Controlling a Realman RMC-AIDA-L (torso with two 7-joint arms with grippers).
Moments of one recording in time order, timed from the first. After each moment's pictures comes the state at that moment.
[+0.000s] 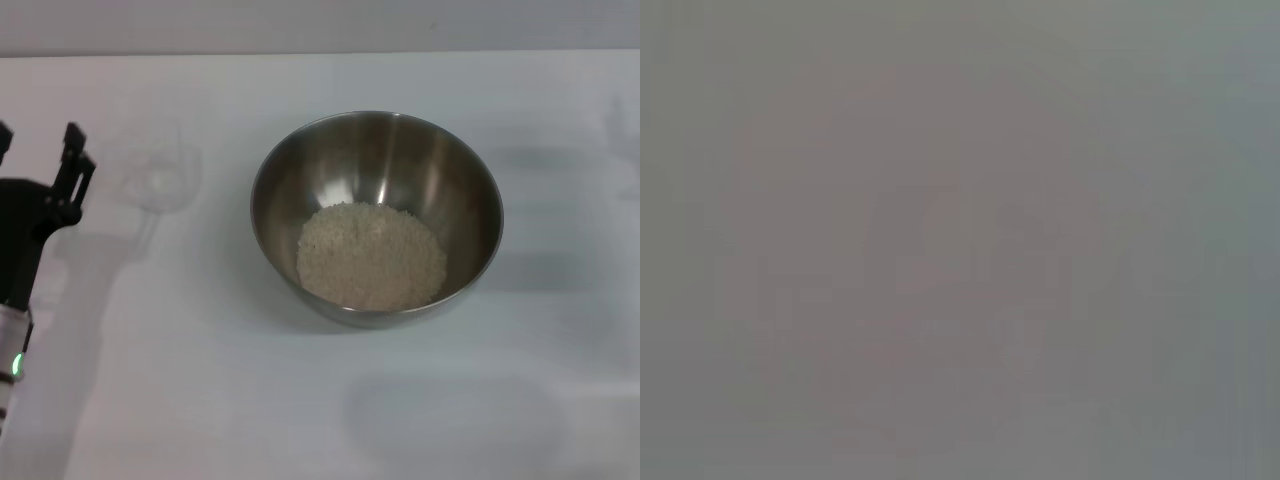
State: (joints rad) left arm -0.22 -2.08 -0.55 -0.40 2.07 1.40 0.02; right arm 0.46 2.09 -1.80 -0.17 0.58 -1.28 0.14
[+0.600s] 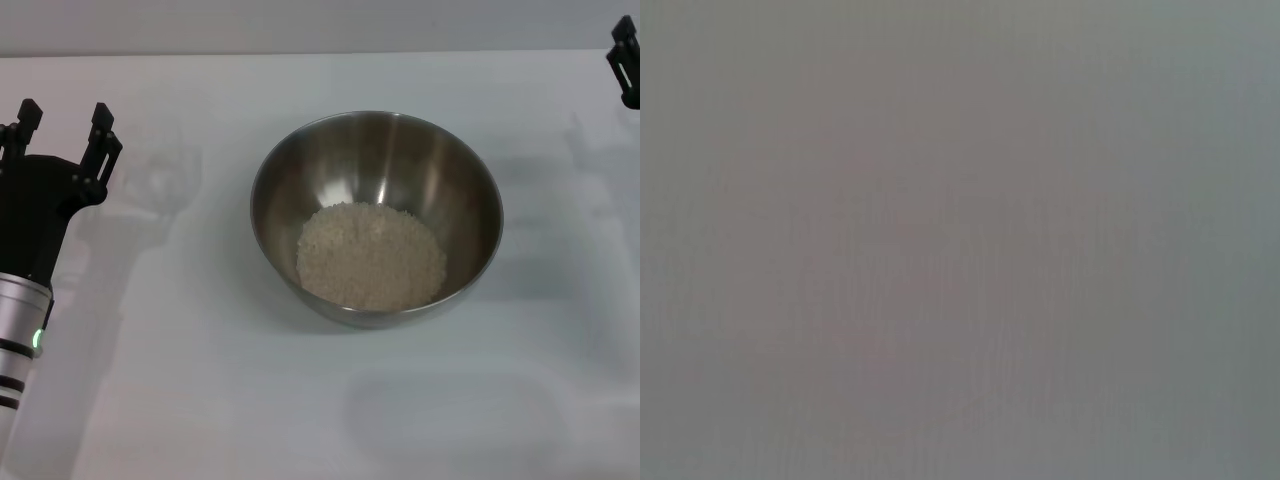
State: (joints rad) left arm -0.29 -2.08 -0.55 -0.40 2.06 1.35 0.01; right arm 0.44 2.09 -1.95 -0.16 0.58 -1.24 0.22
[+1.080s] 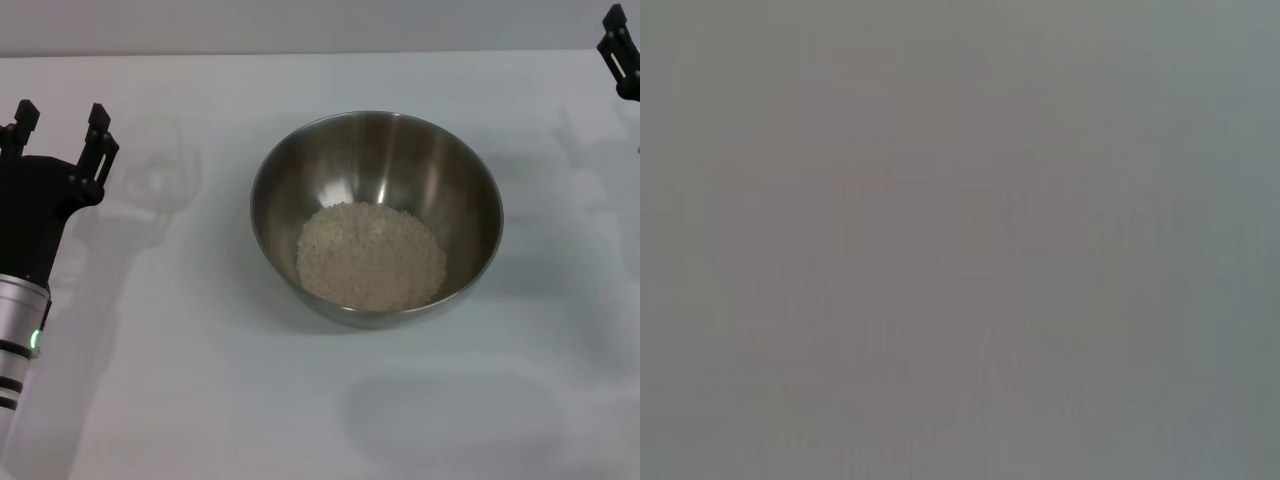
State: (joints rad) left arm -0.29 -2.08 -0.55 -0.40 2.06 1.35 0.01; right arm 0.45 2.08 -1.95 -0.18 0.57 -1.25 0.17
